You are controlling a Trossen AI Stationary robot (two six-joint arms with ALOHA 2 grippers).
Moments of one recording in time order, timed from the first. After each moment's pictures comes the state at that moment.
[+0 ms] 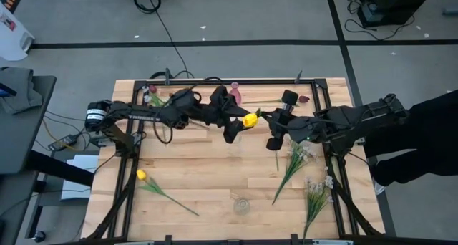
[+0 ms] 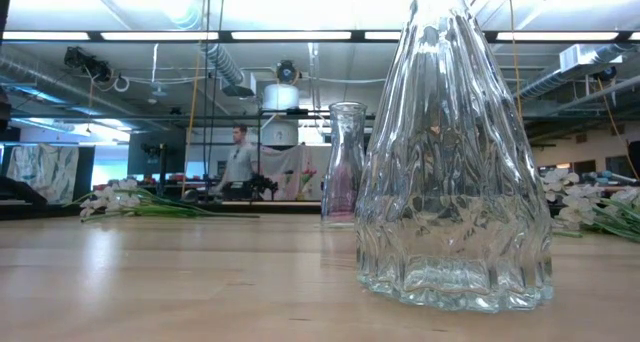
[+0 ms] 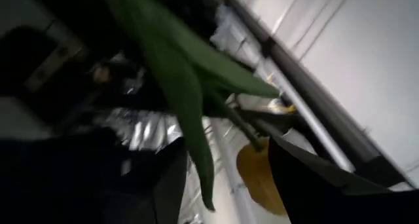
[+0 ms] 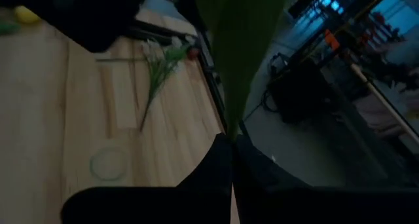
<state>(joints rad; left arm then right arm) 0.09 1.60 1.24 0.82 0.42 -2.01 0.27 1.29 1.40 -0.74 0.79 -0.08</state>
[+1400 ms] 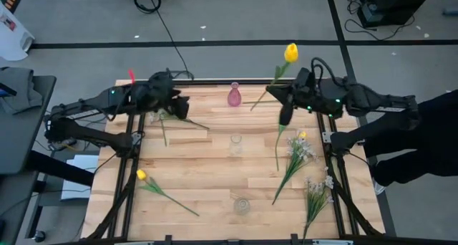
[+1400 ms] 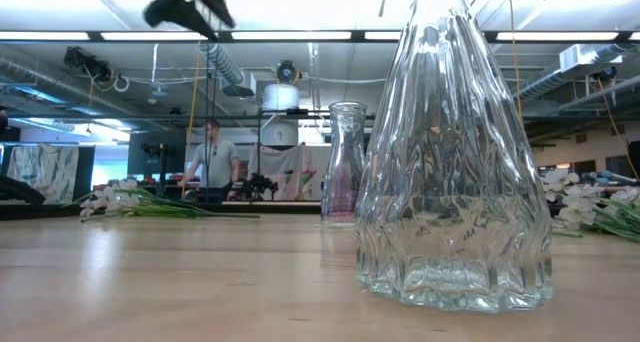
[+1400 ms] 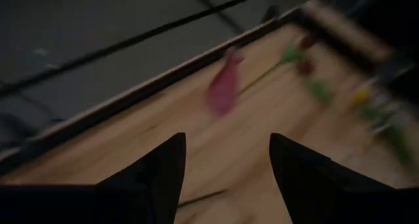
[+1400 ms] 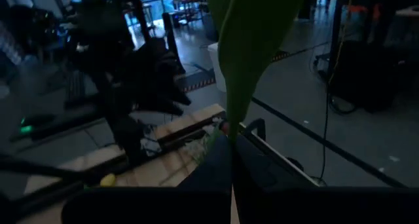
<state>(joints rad) 0.18 1.05 1.24 -0.89 -0.48 -0.54 0.04 1.14 1.40 -0.46 0.48 0.28</state>
